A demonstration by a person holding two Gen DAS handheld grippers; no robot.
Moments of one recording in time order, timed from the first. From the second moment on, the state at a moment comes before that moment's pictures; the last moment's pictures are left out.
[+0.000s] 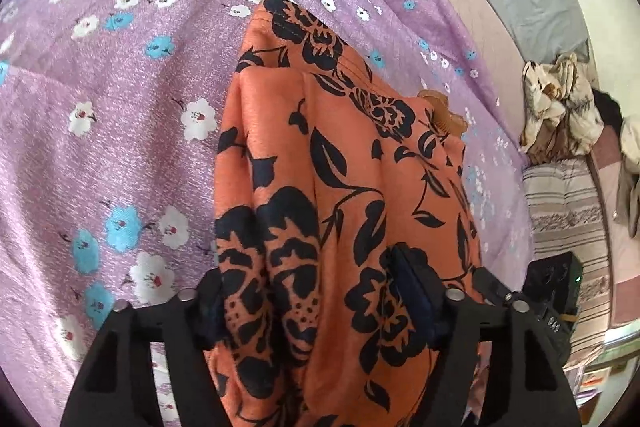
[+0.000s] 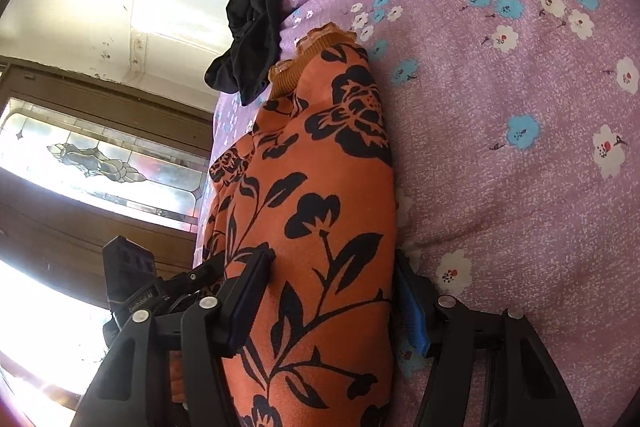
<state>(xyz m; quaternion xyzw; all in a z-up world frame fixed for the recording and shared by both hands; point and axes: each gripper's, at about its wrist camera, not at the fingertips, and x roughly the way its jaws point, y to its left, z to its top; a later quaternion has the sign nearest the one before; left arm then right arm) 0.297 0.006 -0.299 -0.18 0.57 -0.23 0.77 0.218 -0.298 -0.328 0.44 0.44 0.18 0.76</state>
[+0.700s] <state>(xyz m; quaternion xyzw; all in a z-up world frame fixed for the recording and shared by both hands) 0.294 -0.007 -0.296 -0.15 0.56 -0.20 0.79 0.221 -0.284 -0.322 0.40 0.44 0.18 0.78</state>
